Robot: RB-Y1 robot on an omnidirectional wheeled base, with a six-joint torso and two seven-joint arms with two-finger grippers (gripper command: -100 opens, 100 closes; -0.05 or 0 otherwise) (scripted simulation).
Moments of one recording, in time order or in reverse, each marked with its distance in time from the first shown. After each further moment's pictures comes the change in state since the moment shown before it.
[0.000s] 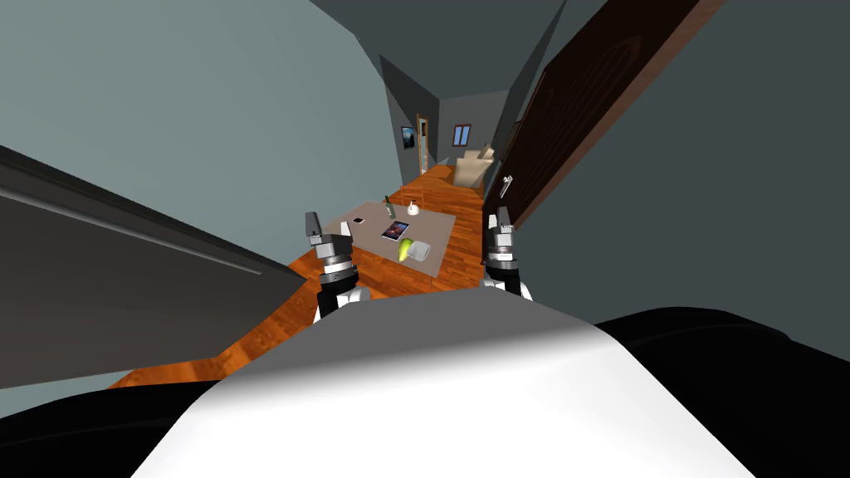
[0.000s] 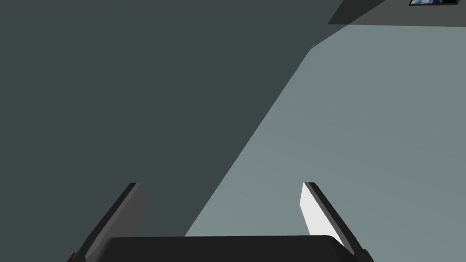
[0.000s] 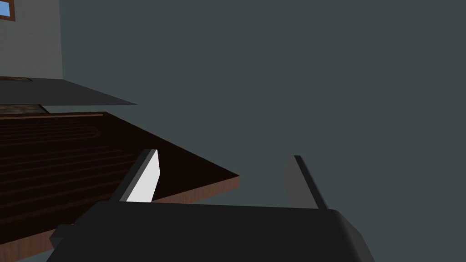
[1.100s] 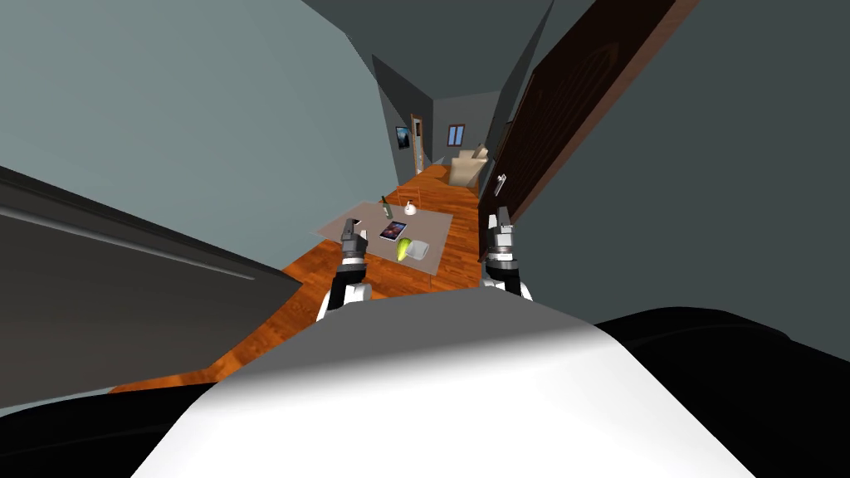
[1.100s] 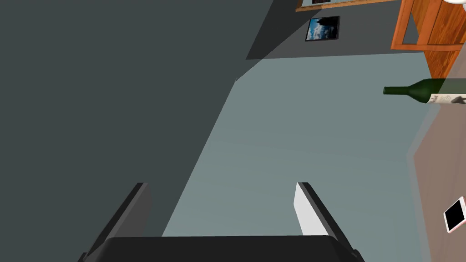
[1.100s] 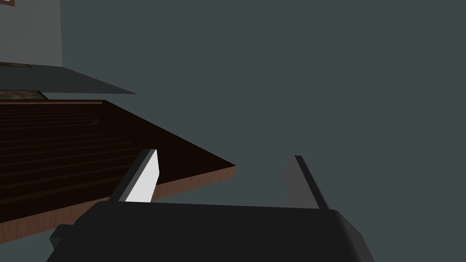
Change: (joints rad) left arm -0.088 0.102 -0.017 0.132 -0.005 0.237 -0.030; right arm 0.000 0.000 0.000 0.000 0.000 0.000 0.000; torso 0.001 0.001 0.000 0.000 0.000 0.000
